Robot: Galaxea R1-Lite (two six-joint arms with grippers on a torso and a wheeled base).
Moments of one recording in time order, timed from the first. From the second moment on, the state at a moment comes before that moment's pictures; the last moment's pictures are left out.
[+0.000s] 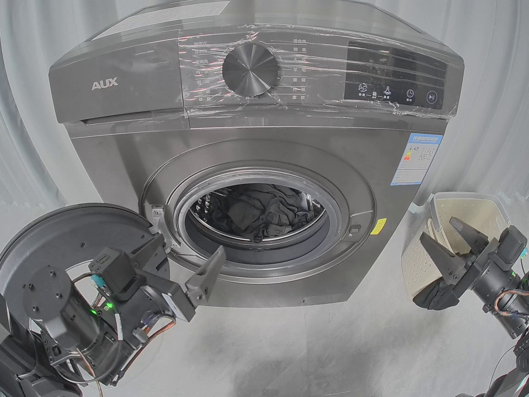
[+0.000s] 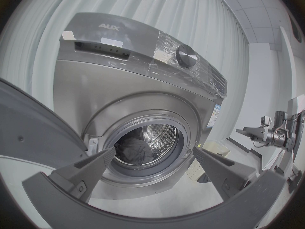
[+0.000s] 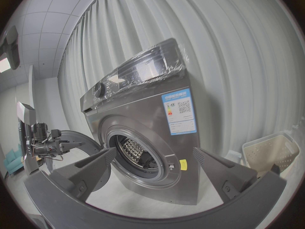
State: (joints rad) left arm -0.79 1.64 -0.16 -1.55 0.38 -0.15; right arm 0.48 1.40 -0.02 -1.52 -0.02 0.15
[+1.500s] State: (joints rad) left arm -0.56 0.67 -0.02 -0.53 0.34 -0.17; right arm 0.14 0.21 -0.02 -0.20 -0.01 0.03
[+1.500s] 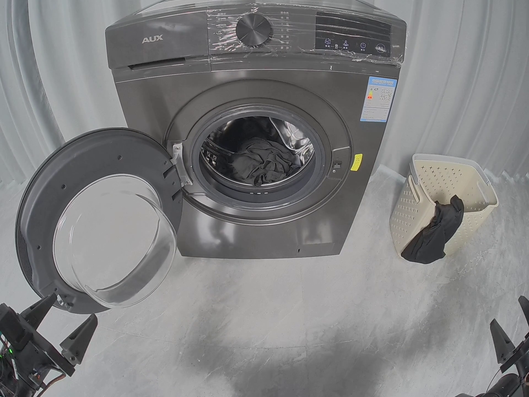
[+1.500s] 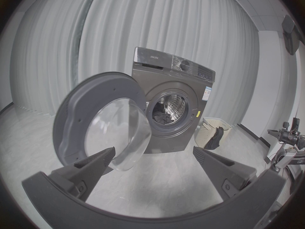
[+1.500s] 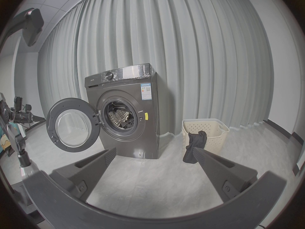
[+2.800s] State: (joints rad) left arm 0.01 0.03 -0.02 -0.01 0.05 -0.04; right arm 0.00 0.01 -0.02 -0.01 -0.03 0.00
